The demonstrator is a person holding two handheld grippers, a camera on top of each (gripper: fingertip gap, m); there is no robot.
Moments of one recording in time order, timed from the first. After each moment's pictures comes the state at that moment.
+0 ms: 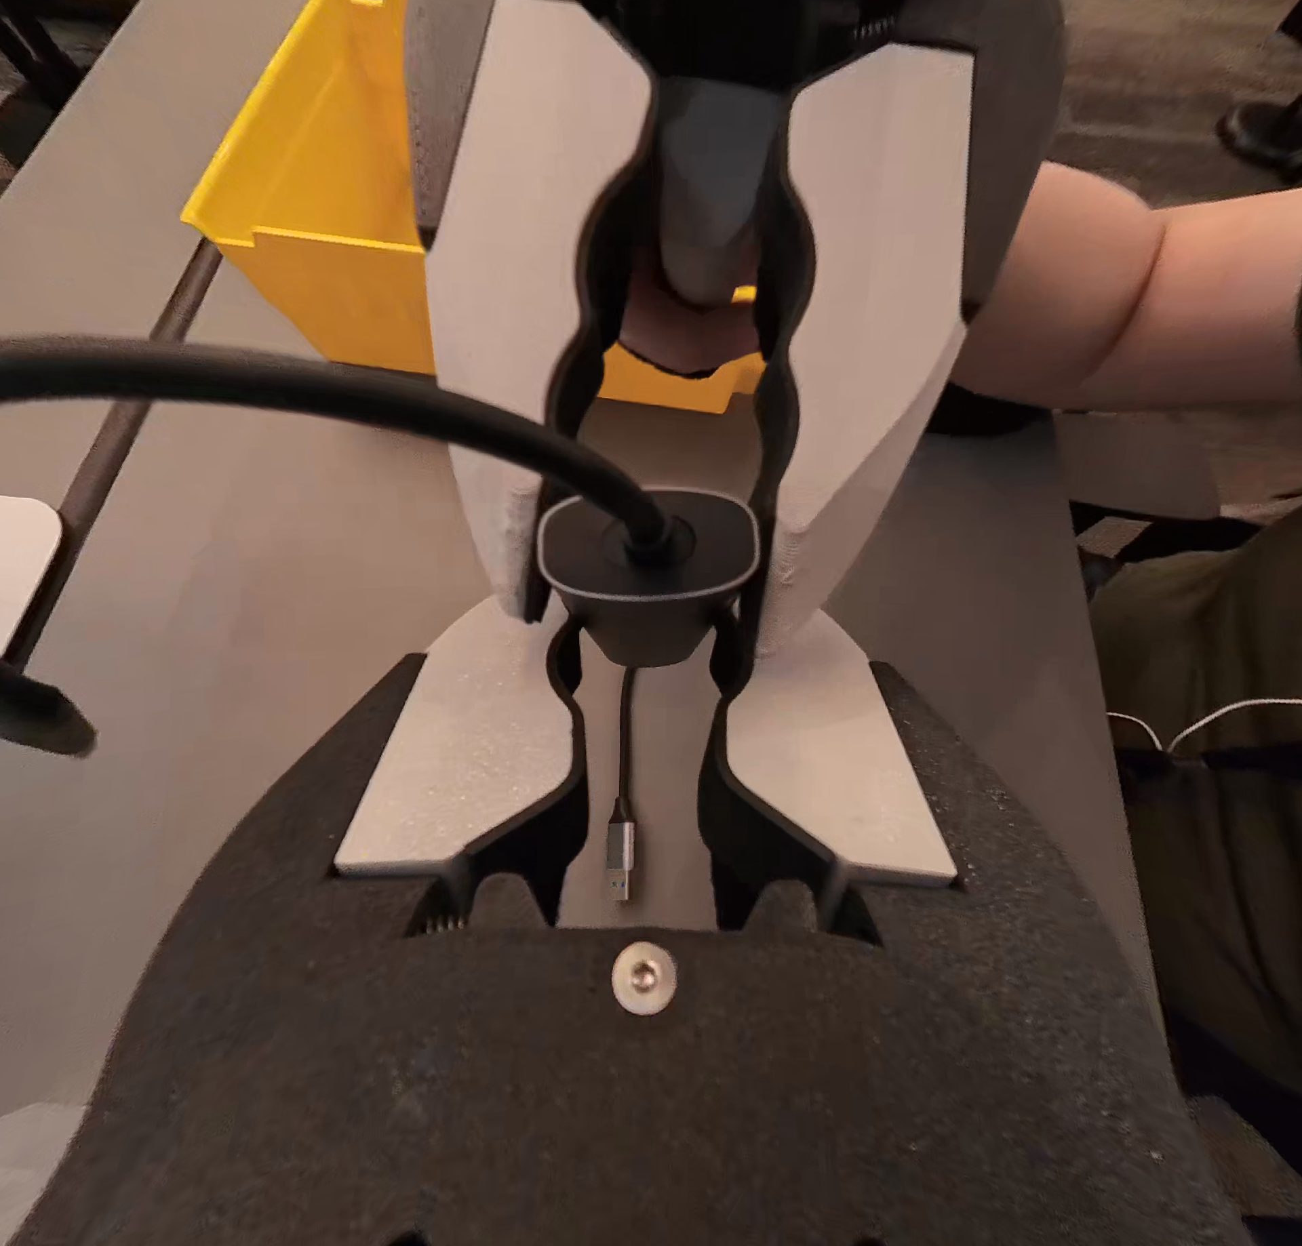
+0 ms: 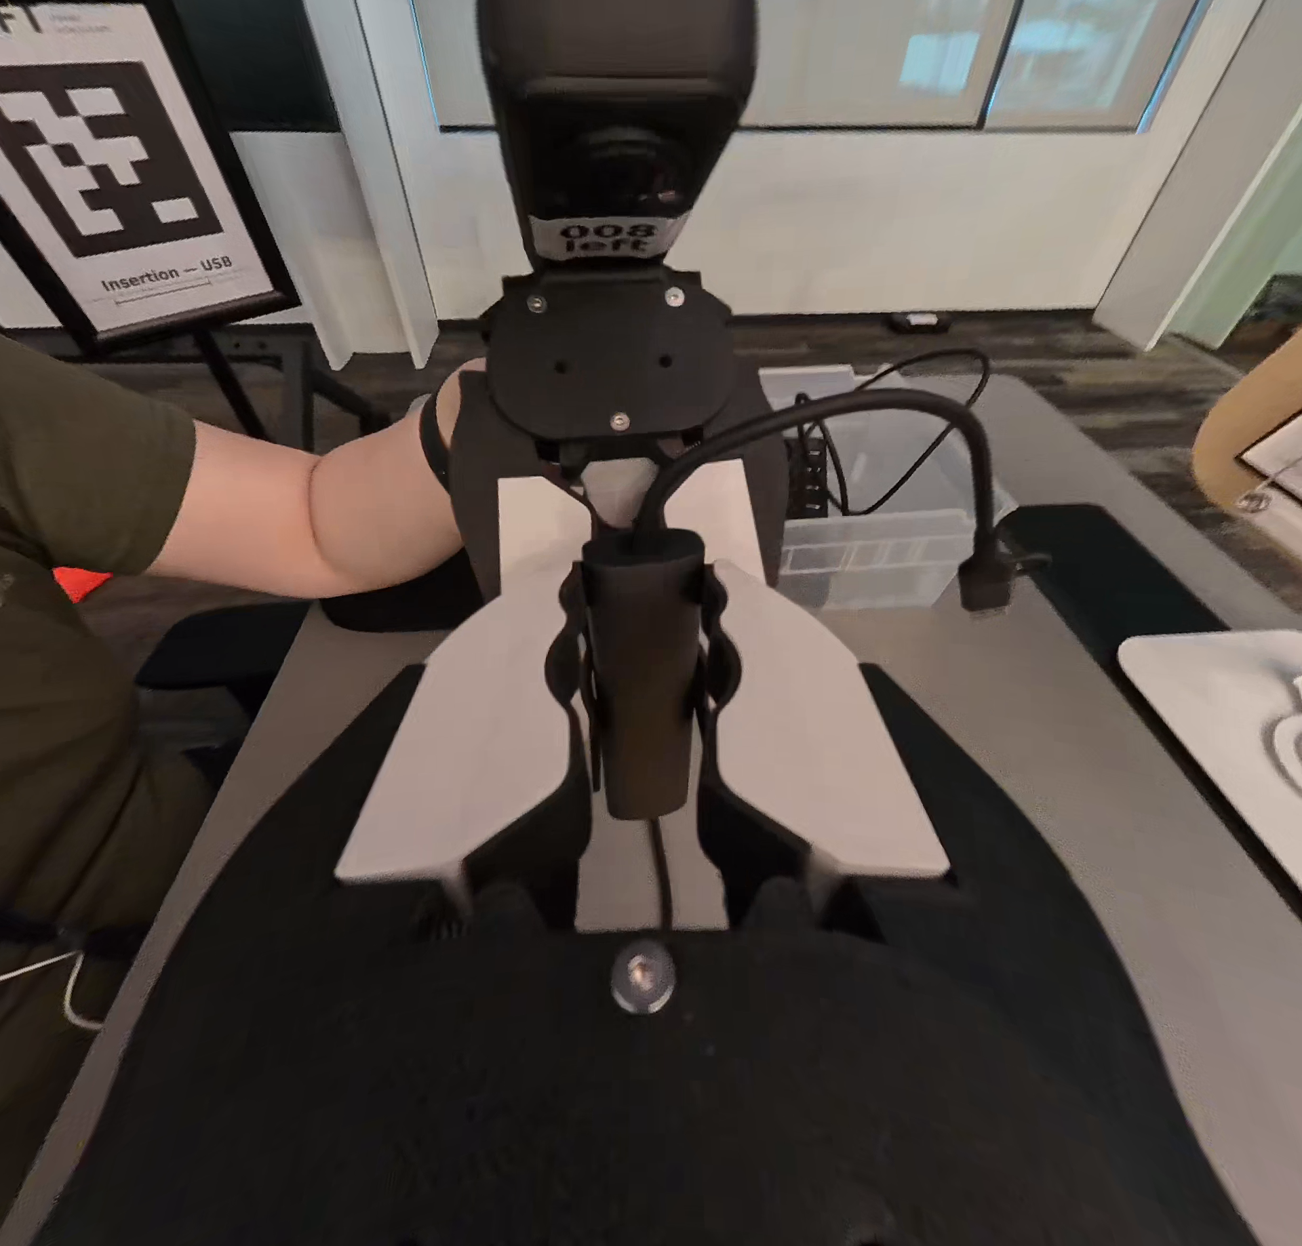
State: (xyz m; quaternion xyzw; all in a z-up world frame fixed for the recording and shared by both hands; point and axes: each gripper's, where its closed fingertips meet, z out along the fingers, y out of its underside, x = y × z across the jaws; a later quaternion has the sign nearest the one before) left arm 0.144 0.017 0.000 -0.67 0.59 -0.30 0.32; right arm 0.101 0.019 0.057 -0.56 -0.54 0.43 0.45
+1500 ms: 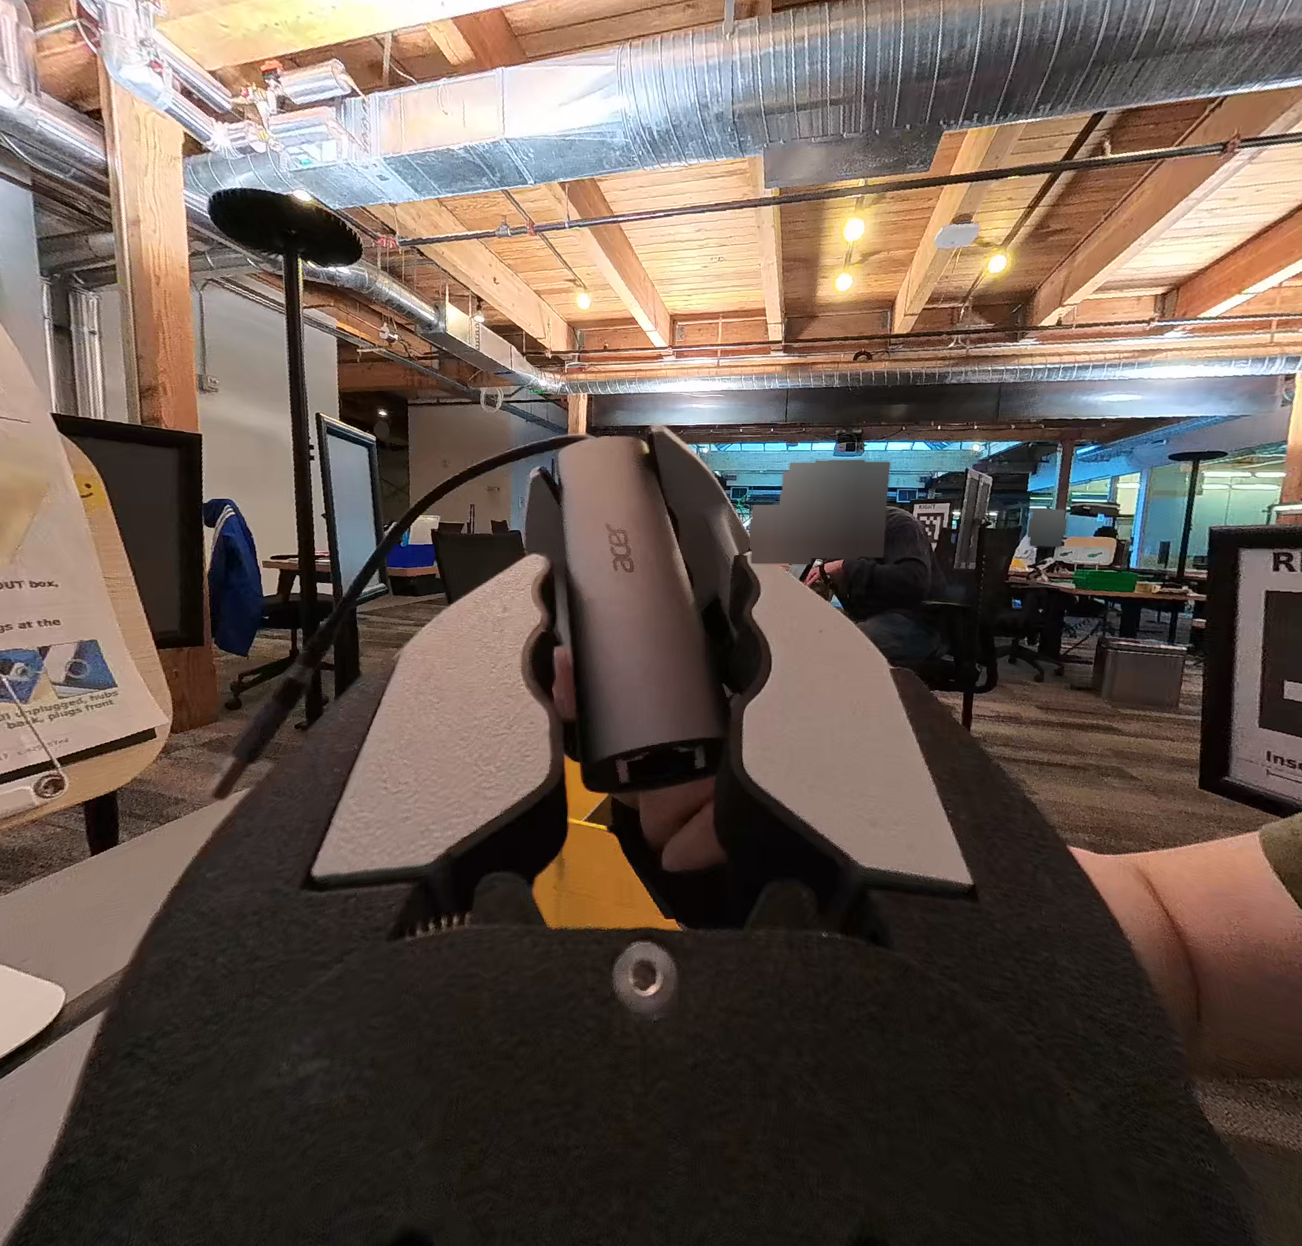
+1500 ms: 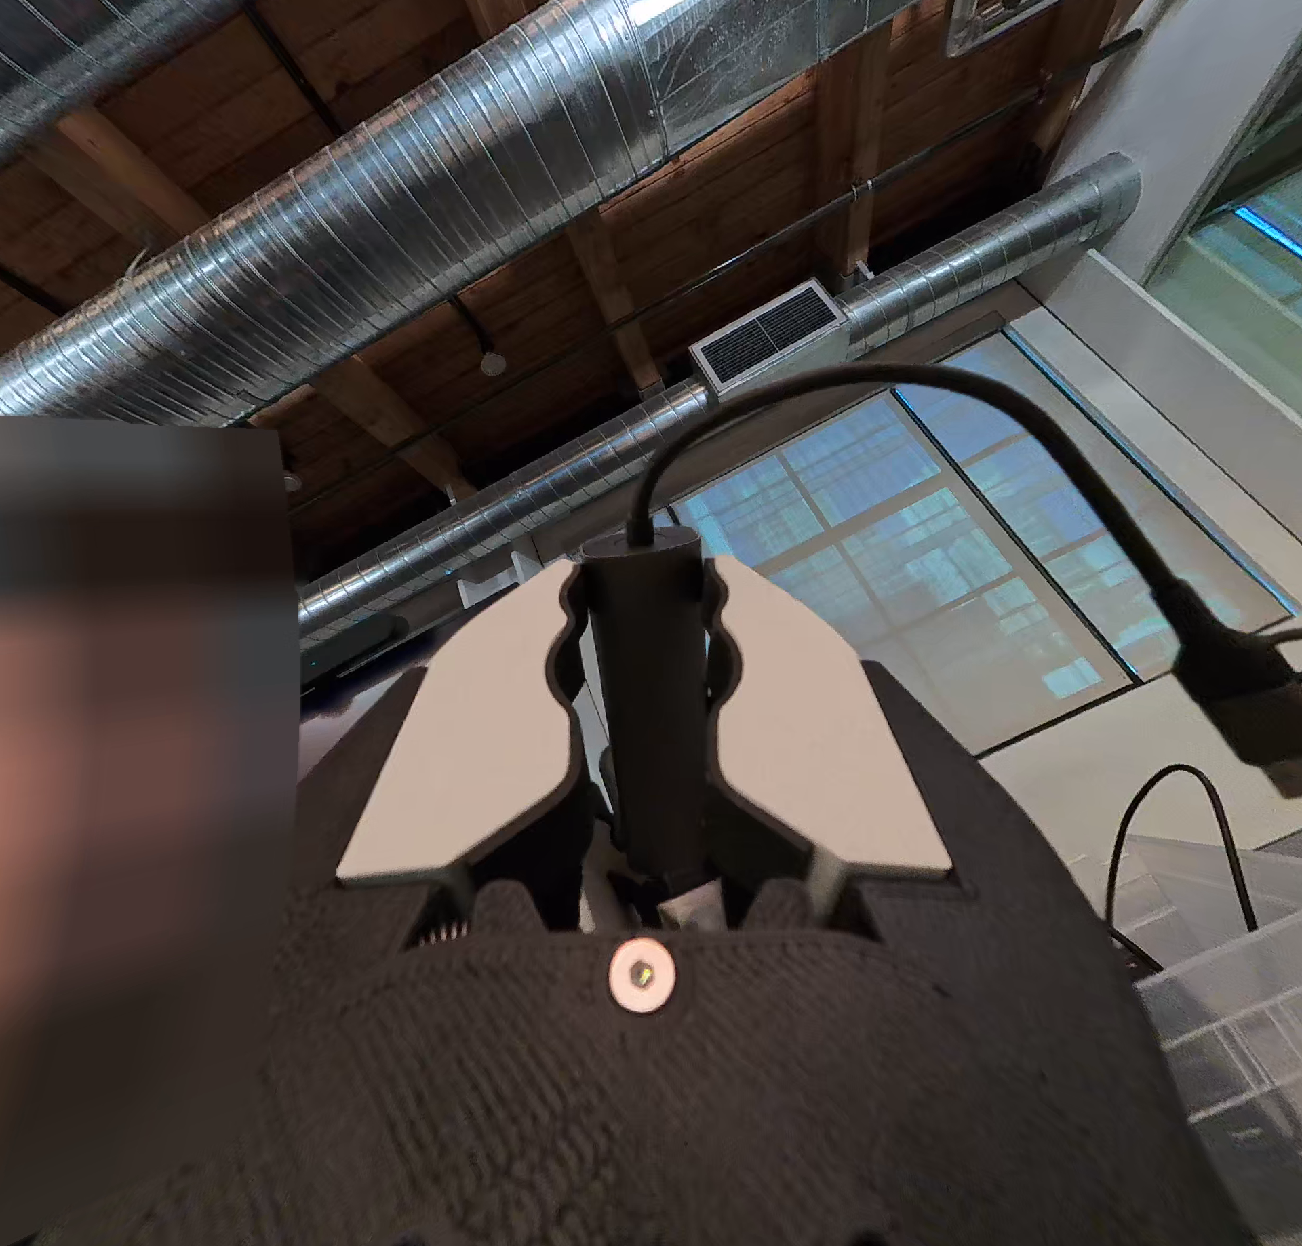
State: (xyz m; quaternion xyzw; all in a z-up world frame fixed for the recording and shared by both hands) left arm 0.157 0.019 0.115 -0.43 0.30 -0.52 0.68; right arm 0.164 0.045 0.148 -0.30 -0.10 0.80 0.51
